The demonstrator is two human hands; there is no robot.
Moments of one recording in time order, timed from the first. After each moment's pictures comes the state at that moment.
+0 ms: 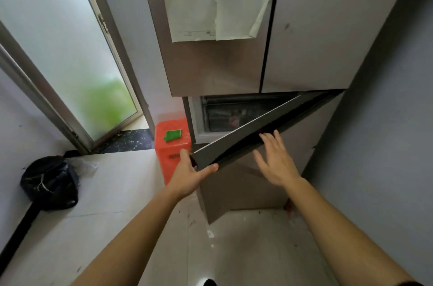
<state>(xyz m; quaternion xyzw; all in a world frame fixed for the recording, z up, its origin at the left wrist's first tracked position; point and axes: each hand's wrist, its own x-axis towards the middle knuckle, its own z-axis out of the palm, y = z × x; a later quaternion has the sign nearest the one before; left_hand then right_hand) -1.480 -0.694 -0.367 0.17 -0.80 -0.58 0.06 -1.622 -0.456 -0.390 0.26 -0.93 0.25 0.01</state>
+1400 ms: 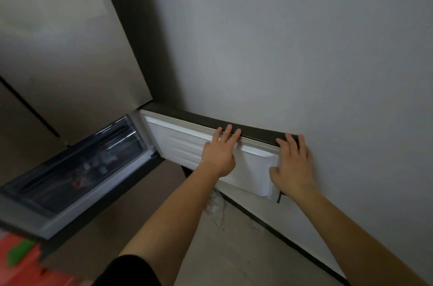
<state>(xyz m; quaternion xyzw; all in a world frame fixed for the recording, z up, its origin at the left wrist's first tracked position) -1.613 -0.242 -0.334 -0.35 -0.94 -0.05 -0.03 -1.477 -0.069 -0.362 -0.23 -0.96 0.11 0.10</state>
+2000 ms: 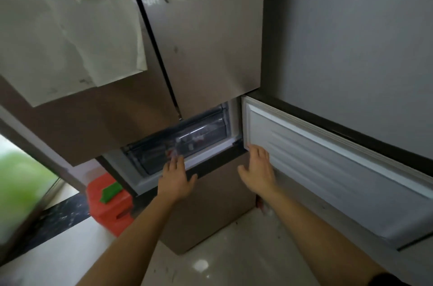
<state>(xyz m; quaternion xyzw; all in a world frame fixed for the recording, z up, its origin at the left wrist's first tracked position) -1.676 -0.632 -0.396 0.02 -0.99 -0.11 -0.05 -1.672 -0.384 -0.408 -0.02 -0.93 0.37 0.05</state>
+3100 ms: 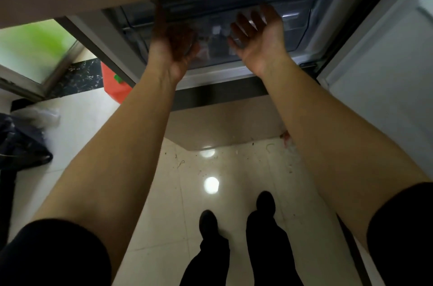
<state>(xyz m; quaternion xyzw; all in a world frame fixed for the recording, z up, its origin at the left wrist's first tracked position) -1.825 -0.702 -0.458 0.27 -0.41 -0.87 0.09 -1.902 -0.533 -0.478 -0.12 -0.35 0.89 -0.26</state>
